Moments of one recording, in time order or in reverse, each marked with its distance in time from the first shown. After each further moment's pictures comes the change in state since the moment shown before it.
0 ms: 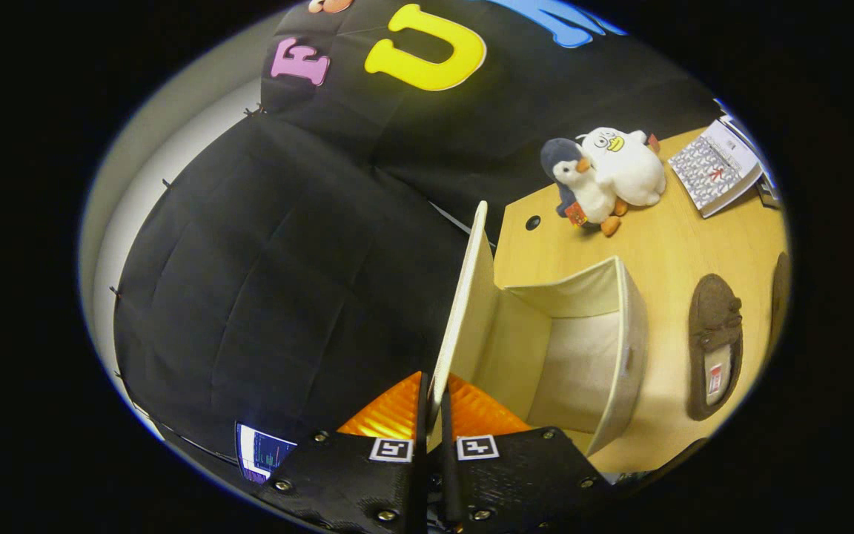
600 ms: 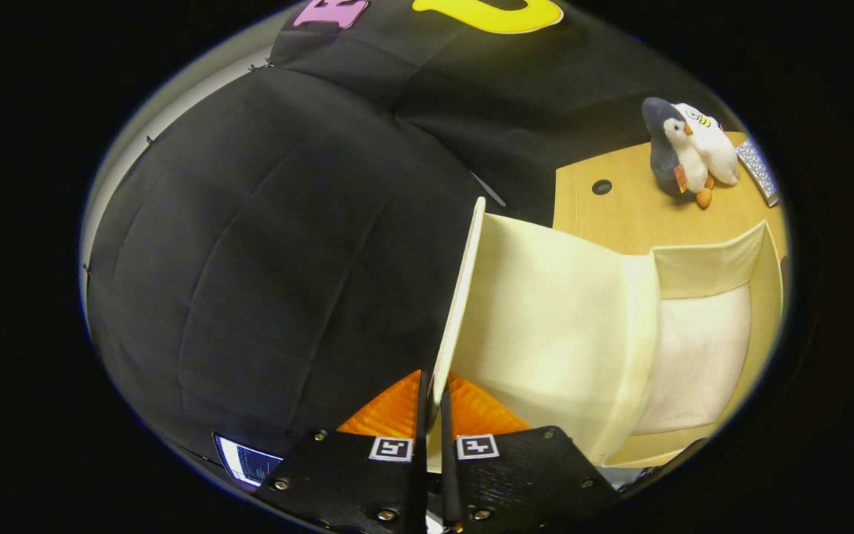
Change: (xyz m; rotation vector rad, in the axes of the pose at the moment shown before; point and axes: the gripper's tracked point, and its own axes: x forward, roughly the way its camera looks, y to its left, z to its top) arm 0.203 0.097 -0.072 -0.010 0.106 -0.039
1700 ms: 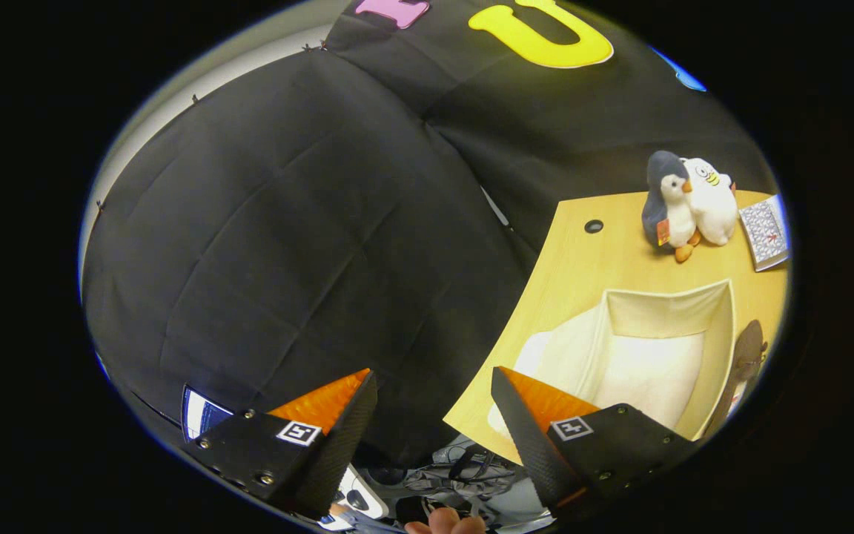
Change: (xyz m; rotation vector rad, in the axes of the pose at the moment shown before) arm -0.127 -0.021 0.021 -0.217 -0.041 -0.008
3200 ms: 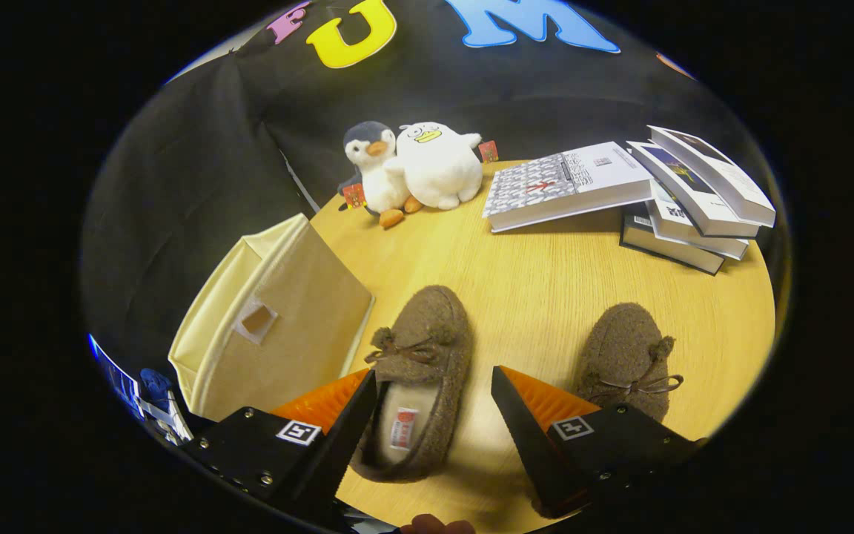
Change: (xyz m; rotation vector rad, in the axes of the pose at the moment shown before) arm -0.157 -0.442 -0.101 -0.057 0.037 -0.522
